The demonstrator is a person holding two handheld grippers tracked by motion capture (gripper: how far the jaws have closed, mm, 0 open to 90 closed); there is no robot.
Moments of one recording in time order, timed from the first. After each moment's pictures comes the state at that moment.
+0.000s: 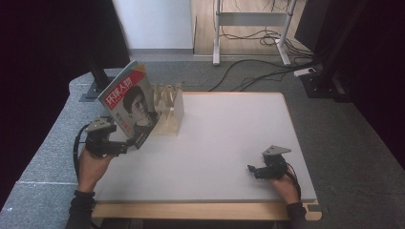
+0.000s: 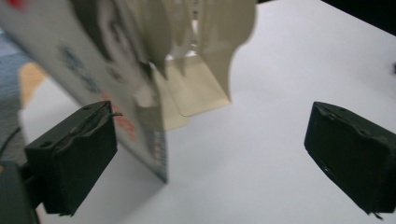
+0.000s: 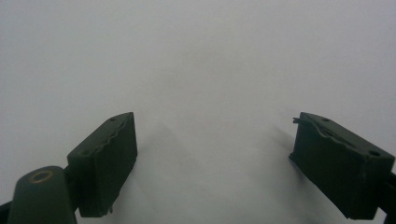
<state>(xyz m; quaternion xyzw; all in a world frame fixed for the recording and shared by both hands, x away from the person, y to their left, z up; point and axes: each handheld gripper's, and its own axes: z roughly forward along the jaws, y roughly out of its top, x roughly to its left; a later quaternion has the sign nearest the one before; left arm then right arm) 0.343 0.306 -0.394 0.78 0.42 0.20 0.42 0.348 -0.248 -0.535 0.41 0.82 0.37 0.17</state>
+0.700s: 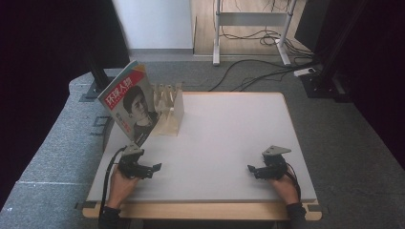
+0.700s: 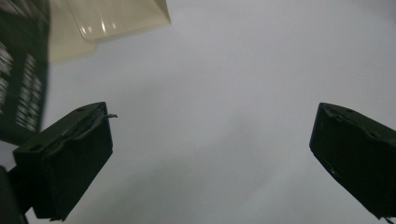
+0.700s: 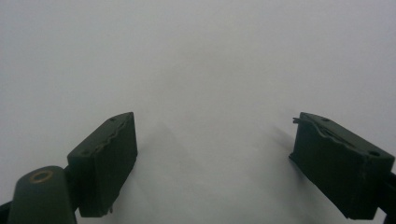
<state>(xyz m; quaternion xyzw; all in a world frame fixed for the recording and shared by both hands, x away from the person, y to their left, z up) 0.338 0.253 -0.508 0.83 0.40 0.14 0.37 0.347 -0.248 -0.535 0.41 0.82 0.37 0.18</state>
